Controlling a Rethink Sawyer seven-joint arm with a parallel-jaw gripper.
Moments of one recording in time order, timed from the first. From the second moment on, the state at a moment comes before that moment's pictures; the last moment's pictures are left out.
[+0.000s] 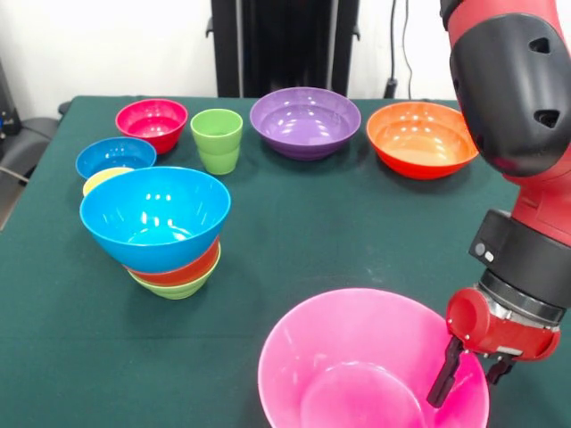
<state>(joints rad) 0.21 0.14 -0.42 0.46 -0.16 0.67 1.93</state>
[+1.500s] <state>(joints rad) 0.21 -0.11 -0.51 0.60 -0.15 0.67 1.94</state>
